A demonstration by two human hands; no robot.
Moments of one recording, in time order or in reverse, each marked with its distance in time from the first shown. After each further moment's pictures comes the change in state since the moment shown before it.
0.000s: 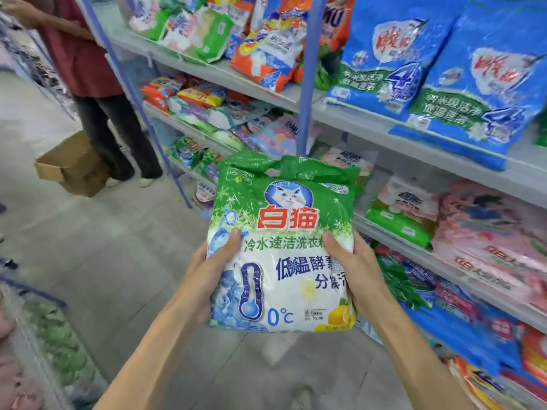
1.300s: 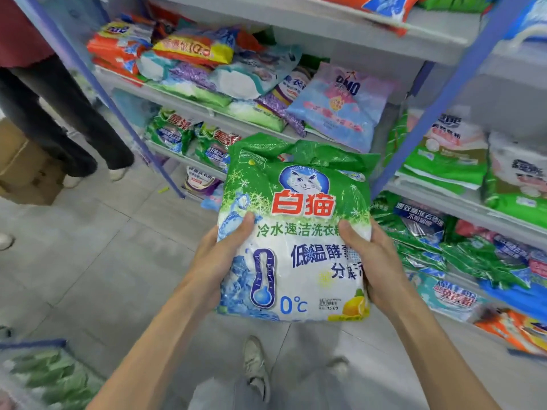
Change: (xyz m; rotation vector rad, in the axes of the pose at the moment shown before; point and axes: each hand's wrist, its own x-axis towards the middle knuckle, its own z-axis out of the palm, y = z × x) left_hand 0.270 0.084 -0.183 0.164 -0.128 -0.208; right_hand 0.196 0.108 0.206 0.076 0.262 0.106
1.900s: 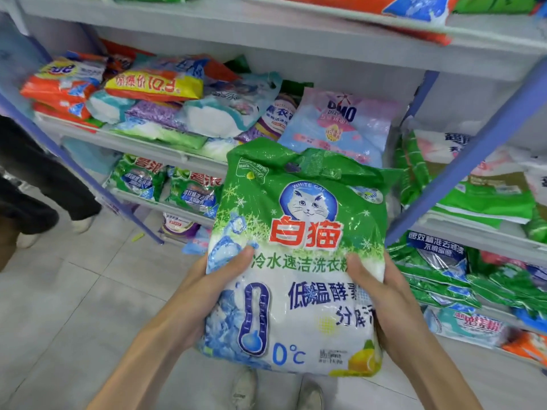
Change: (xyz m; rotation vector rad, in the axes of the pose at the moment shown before) left_hand 0.131 0.038 -0.019 0.162 -0.207 -0.055; right_hand 0.089 0.019 0.027 0.045 0.117 -0.068
